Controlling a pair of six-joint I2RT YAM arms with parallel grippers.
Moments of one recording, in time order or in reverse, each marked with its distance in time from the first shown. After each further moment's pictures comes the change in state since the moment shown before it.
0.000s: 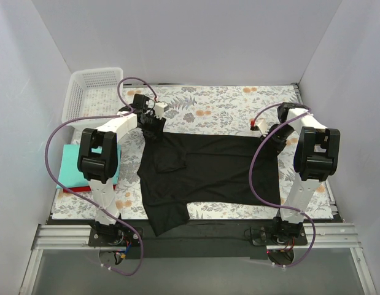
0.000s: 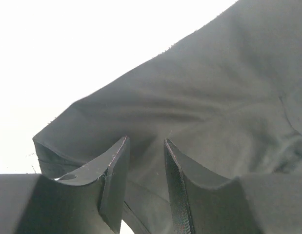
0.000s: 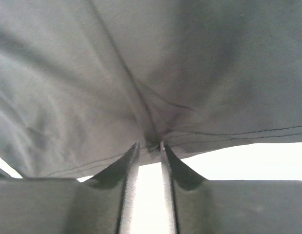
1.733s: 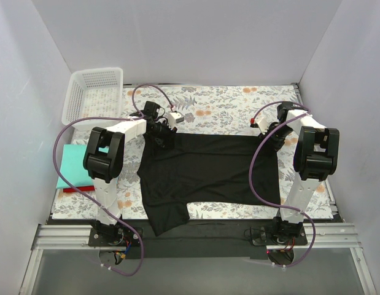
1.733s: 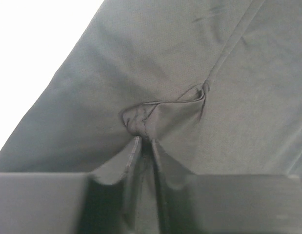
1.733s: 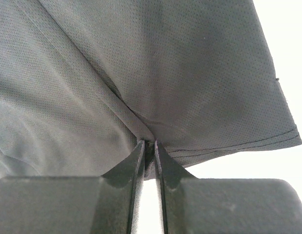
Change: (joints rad) left arm -0.088 0.040 -0.050 0.038 0.232 0.199; right arm 0.000 0.008 -0.024 0.127 -0.018 0.046
